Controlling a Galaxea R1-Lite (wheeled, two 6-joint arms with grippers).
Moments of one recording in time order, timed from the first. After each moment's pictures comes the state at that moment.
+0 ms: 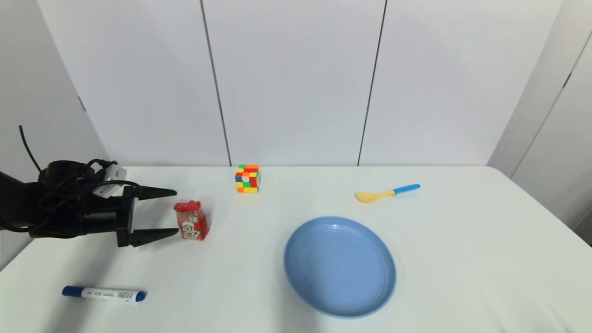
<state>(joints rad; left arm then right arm) 0.23 1.99 -1.00 0.02 -1.24 1.17 0.00 0.00 0.00 0.02 -0.03 0.13</state>
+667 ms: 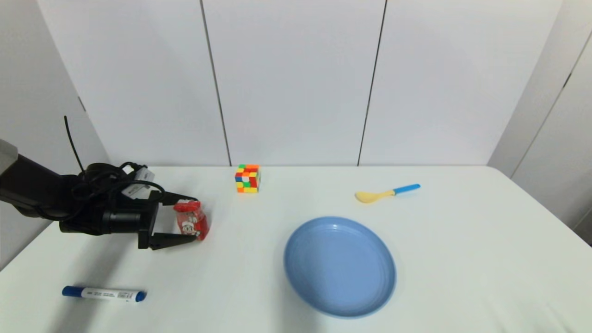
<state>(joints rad) 0.15 2.08 -1.10 0.17 -1.23 1.21 0.00 0.00 0.00 0.02 -0.03 0.13</state>
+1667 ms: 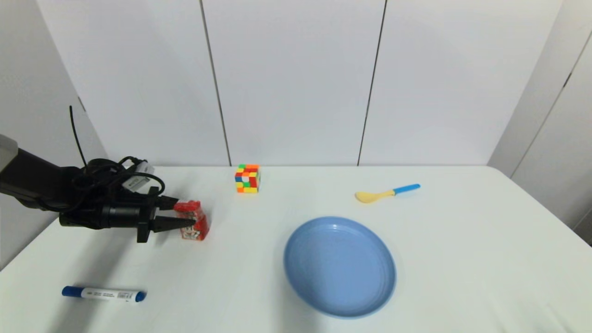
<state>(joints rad) 0.16 2.09 -1.18 0.27 -1.23 1.20 0.00 0.00 0.00 0.02 -0.03 0.12</state>
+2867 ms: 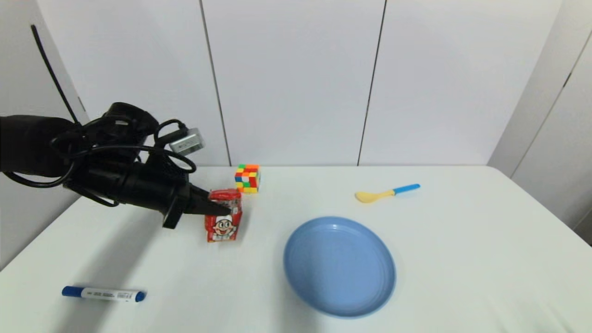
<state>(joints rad) -0.23 1.75 -1.23 0.40 -0.77 0.57 0.00 0.00 0.00 0.02 -0.03 0.13</state>
